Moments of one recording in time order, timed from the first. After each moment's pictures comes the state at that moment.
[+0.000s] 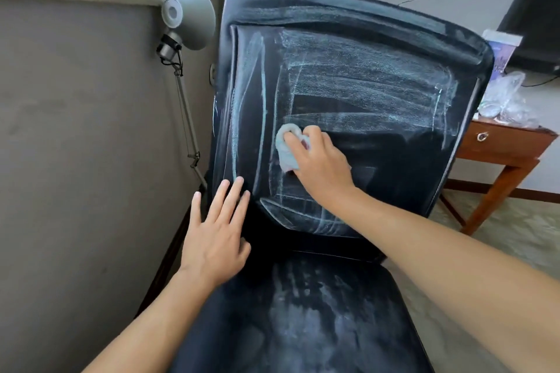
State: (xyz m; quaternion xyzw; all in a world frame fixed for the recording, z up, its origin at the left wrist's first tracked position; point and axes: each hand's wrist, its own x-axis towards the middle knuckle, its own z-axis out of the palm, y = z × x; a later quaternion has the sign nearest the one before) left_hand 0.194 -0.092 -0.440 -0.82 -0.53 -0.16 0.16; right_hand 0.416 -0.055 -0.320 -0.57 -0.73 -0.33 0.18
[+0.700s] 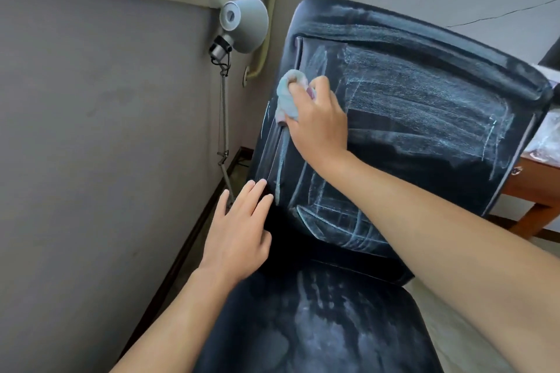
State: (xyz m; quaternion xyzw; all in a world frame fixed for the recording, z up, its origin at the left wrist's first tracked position) left_hand 0.164 -0.100 -0.420 -0.80 -0.54 -0.27 0.05; right_hand 0.309 -0.008 -0.255 -0.51 -0.72 -0.33 0.34
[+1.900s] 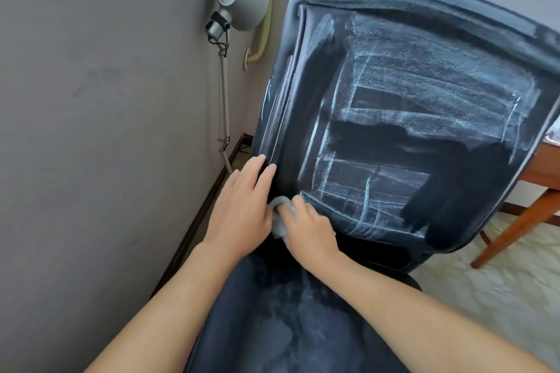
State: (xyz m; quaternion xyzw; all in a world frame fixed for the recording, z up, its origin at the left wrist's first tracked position) left_hand 0.167 -0.080 -0.416 -0.79 -0.49 -0.36 0.02; right_hand 0.346 -0.077 -0.454 -0.54 -0.80 -0.24 0.12
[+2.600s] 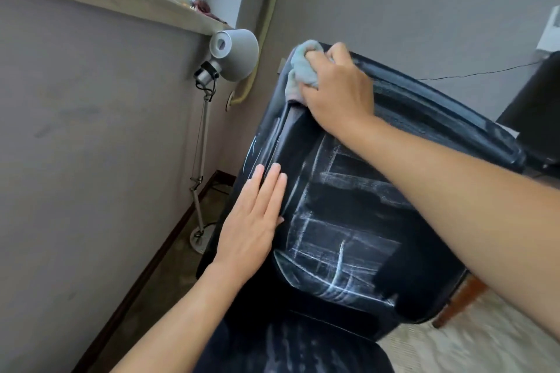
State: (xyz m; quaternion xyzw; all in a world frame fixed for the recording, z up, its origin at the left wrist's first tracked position) left_hand 0.224 -0.010 -0.394 -0.77 -0.48 -0.40 0.16; right_hand 0.324 0.024 -0.137 -0.53 -0.72 -0.36 0.28
